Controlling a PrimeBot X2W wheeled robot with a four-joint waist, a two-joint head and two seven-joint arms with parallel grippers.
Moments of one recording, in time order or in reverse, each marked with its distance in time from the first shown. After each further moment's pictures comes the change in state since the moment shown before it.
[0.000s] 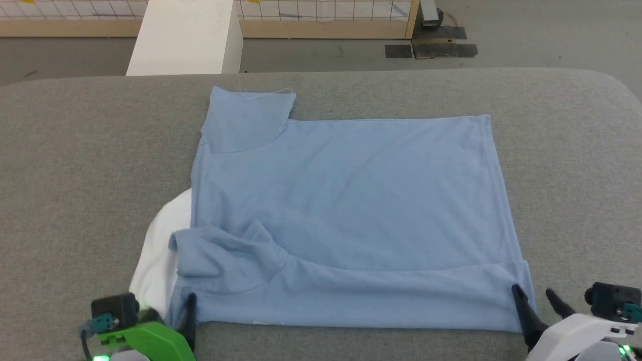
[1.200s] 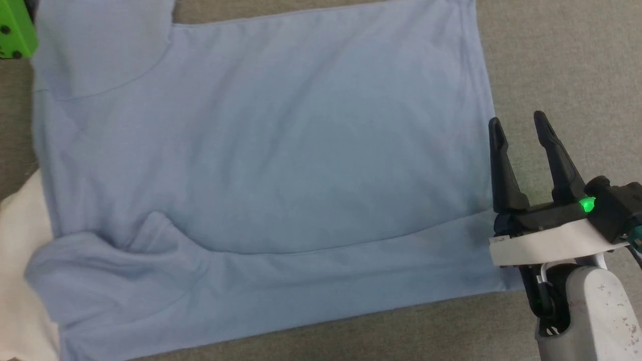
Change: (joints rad) left arm -1.112 0.244 0.008 0.261 0.075 -0.152 0.612; right arm -0.340 -0.003 0.200 -0.123 -0.083 0.000 -0.459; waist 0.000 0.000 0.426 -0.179
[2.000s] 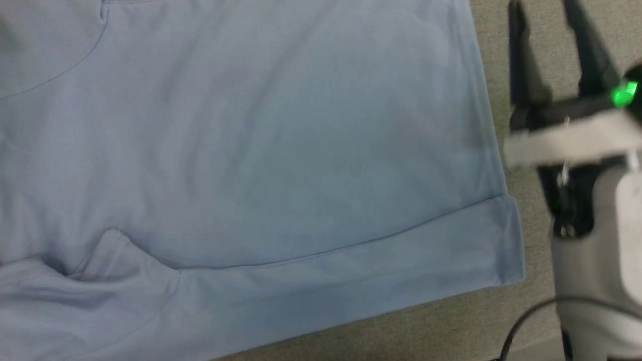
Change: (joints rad) left arm 0.002 0.106 0.003 -0.138 0.022 0.158 0.216; right arm -0.315 0.000 -0.014 0.032 -0.008 0.000 0.092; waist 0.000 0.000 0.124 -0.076
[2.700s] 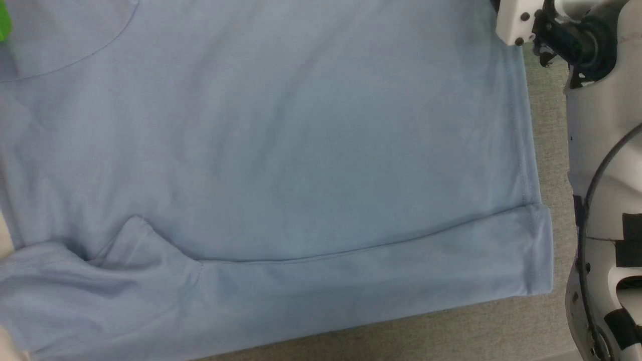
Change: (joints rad) left arm -0.026 -0.037 -0.023 0.009 -0.028 -0.065 -0.059; right arm -0.547 0.001 -0.035 0.467 -0.058 0.000 0.877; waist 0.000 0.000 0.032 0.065
